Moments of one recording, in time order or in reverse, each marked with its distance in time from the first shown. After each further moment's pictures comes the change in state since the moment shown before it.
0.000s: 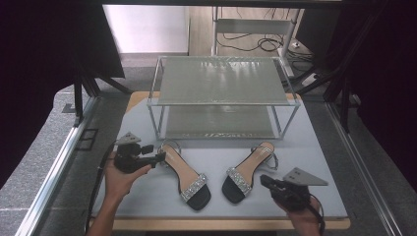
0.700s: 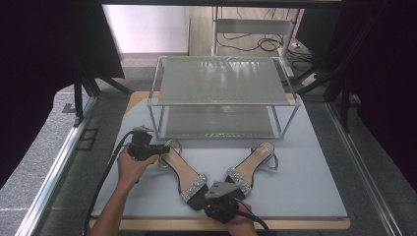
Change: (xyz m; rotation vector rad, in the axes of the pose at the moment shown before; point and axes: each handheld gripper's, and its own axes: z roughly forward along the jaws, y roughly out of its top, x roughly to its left) left arm 0.020 0.015 0.045 0.135 -0.051 -0.075; right arm 0.126 -0.004 0.115 0.194 0.349 -0.174
